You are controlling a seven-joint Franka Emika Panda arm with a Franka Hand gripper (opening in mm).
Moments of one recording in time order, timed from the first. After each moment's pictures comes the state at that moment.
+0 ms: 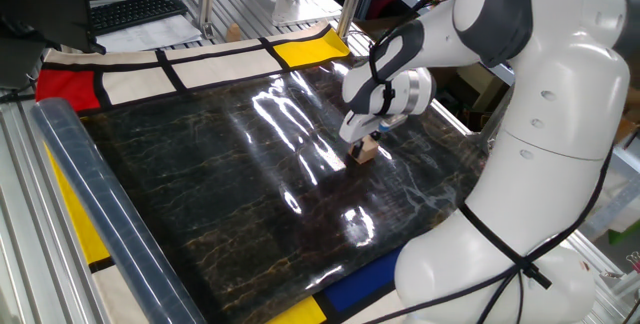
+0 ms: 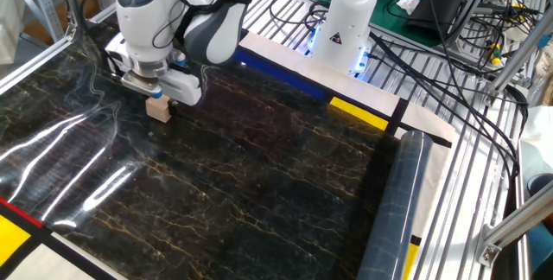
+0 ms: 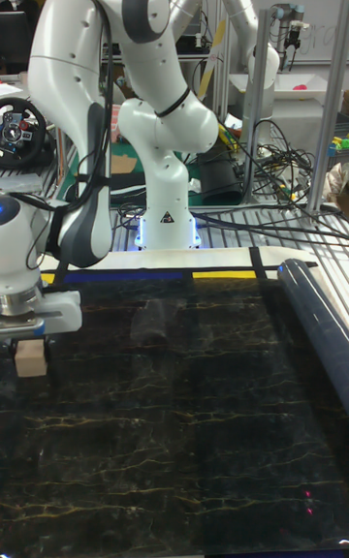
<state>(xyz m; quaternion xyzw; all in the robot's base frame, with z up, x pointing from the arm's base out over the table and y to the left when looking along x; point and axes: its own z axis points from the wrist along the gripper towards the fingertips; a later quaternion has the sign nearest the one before) 0.459 -0.258 0.070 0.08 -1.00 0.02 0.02</state>
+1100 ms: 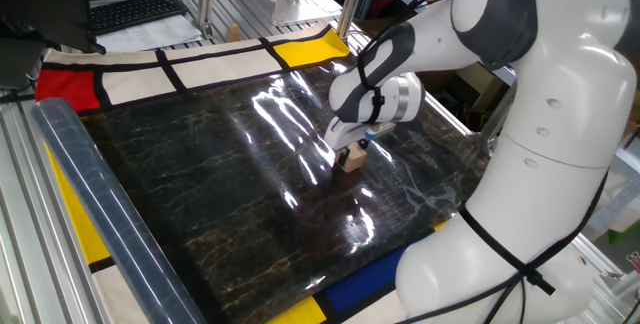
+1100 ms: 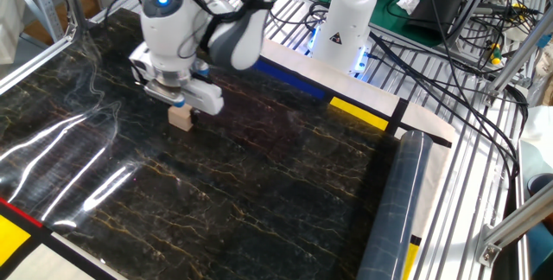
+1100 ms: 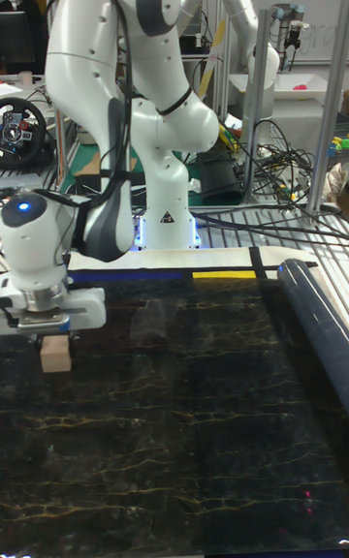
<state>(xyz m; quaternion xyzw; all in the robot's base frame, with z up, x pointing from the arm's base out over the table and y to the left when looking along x) 0.449 -0.214 0.068 0.06 -1.00 0.01 0.02</state>
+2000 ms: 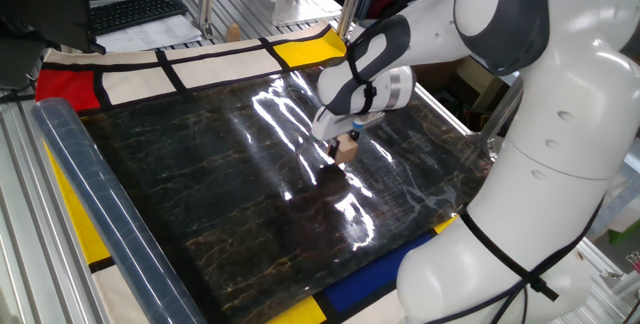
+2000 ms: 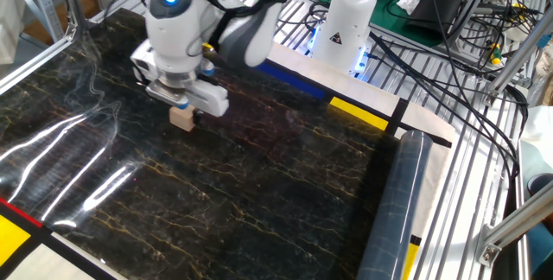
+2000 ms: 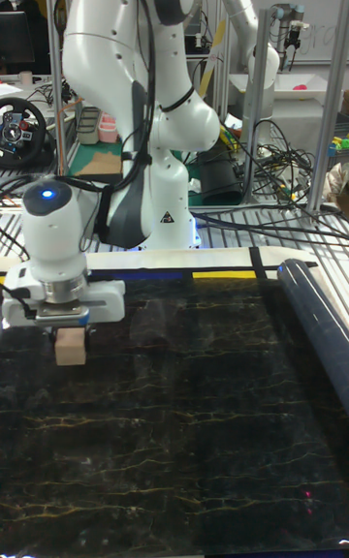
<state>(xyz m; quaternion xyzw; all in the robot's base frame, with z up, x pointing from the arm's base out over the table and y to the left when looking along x) 0.462 -0.185 0.099 0.06 -1.00 0.02 0.04</state>
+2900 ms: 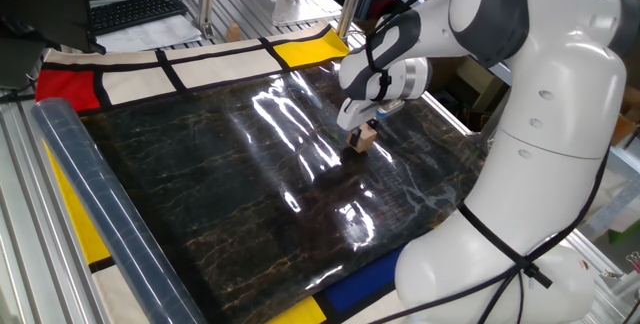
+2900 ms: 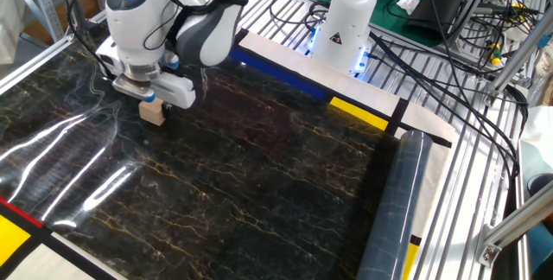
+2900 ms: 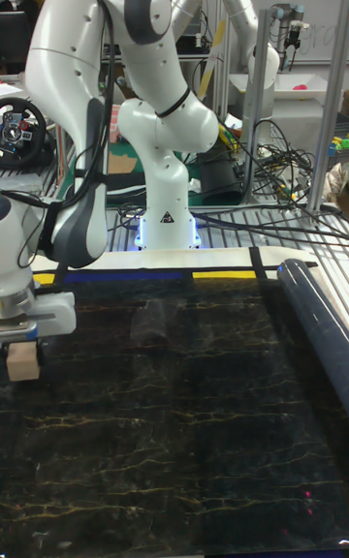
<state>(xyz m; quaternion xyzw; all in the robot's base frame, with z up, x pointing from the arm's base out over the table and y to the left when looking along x) 0.483 -0.262 0.084 0.09 -1.00 0.02 0.03</state>
